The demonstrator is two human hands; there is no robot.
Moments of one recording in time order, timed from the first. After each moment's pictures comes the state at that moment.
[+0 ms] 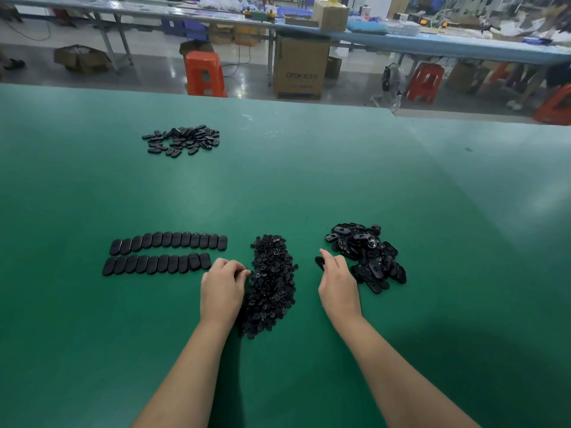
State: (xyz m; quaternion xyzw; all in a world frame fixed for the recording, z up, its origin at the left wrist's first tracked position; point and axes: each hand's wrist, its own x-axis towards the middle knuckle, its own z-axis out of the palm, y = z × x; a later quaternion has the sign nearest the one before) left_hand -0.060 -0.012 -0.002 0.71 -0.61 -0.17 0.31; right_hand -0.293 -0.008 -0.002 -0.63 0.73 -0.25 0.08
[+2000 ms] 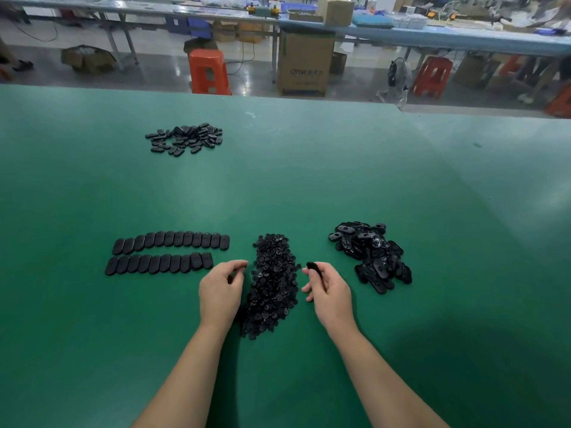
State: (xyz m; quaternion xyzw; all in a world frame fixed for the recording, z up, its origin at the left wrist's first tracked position) left_hand -0.059 -0.004 0.007 0.69 -0.55 -0.24 0.40; right_hand -0.269 0.017 0.009 -0.50 0.62 -0.46 0.38
